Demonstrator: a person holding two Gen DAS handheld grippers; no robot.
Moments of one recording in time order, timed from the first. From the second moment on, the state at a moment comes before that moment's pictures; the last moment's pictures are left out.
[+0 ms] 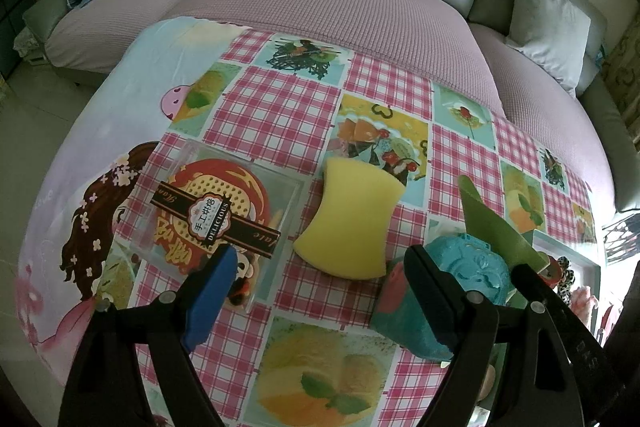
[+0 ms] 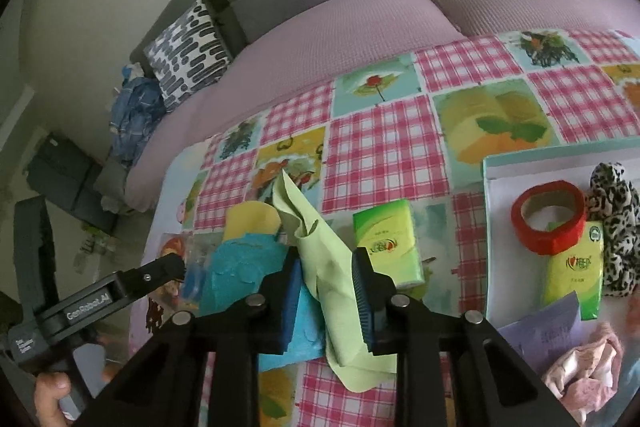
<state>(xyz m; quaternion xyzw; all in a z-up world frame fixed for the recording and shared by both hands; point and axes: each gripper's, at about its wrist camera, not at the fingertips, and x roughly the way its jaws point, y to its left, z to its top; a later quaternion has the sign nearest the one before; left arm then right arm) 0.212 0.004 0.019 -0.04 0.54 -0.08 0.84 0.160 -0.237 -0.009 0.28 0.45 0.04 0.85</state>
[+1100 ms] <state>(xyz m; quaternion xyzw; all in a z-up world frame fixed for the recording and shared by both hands) 0.212 0.000 0.010 -0.03 0.55 -0.08 0.83 0.158 -0.247 -0.014 0.29 0.45 0.03 0.85</state>
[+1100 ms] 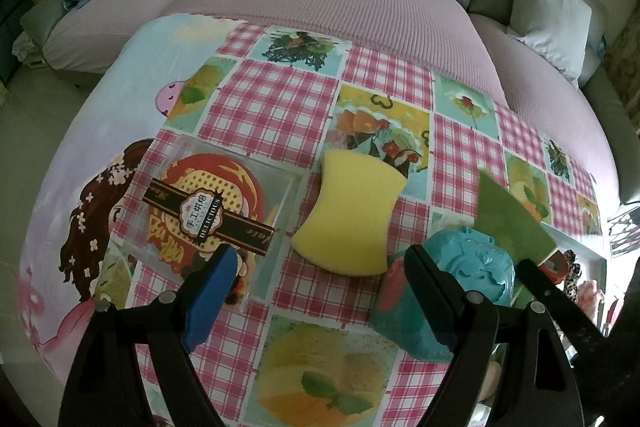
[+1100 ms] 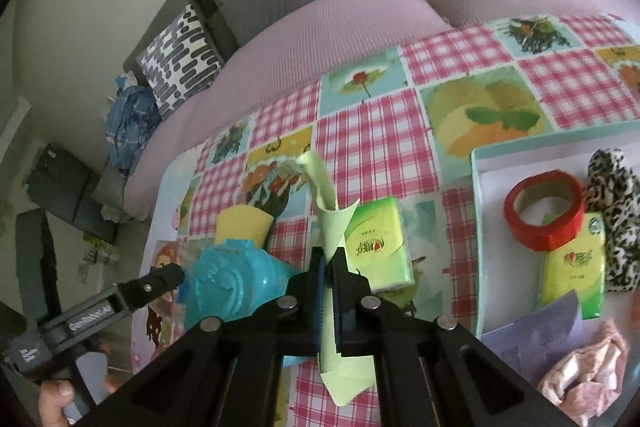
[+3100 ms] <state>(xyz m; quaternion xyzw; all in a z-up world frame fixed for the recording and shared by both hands) 0.297 -0.071 -0.048 0.06 0.61 -0.09 0.78 0.158 -0.274 0.005 0.30 0.42 0.03 0.86</state>
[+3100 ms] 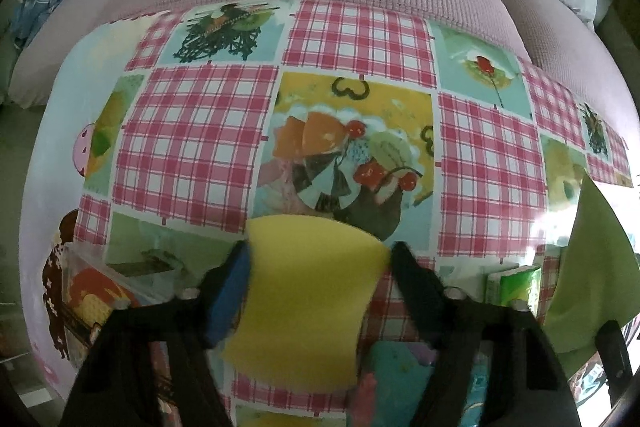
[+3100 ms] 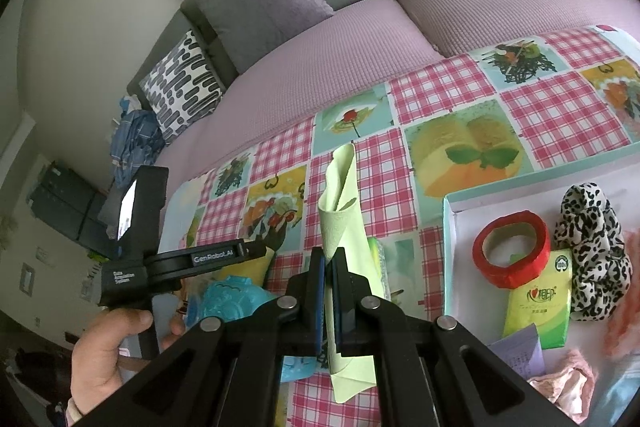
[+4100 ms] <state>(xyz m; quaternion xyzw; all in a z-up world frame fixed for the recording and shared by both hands) 0.233 -0.050 0.050 -0.01 0.48 -0.08 0.87 0.147 -0.282 0.021 0.31 0.40 0.02 0.86</state>
